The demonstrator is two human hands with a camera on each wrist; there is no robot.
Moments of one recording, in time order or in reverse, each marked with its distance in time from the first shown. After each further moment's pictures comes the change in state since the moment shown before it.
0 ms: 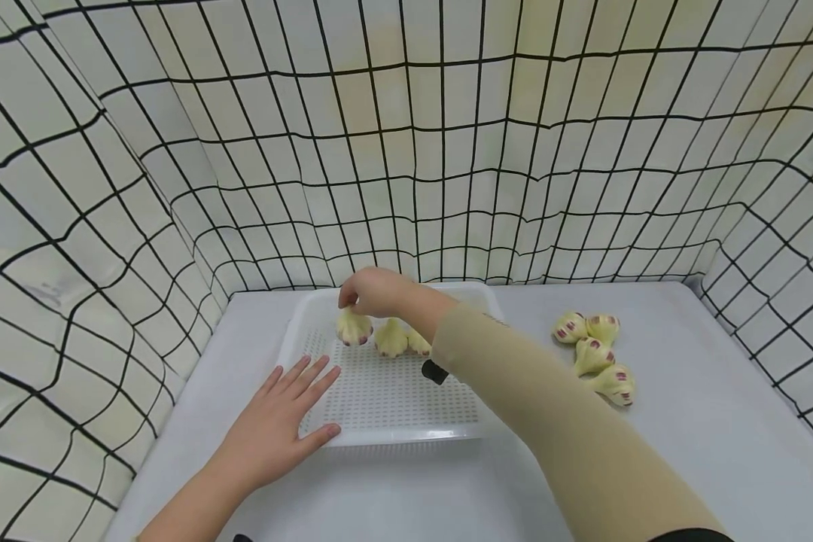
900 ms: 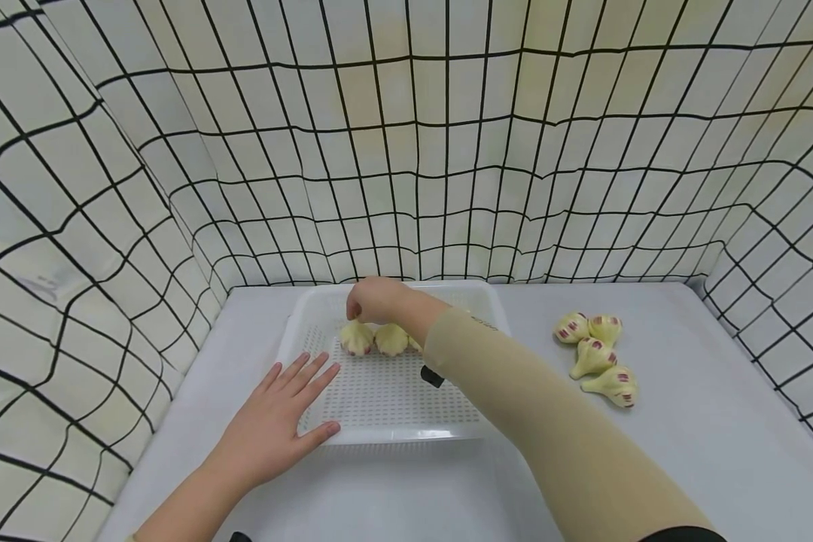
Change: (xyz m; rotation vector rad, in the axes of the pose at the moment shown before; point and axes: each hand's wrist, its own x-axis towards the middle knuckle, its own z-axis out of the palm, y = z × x) left_hand 0.000 0.001 -0.001 -0.008 0.008 0.003; right_hand 0.010 0.005 0.019 -0.141 -0.113 0.066
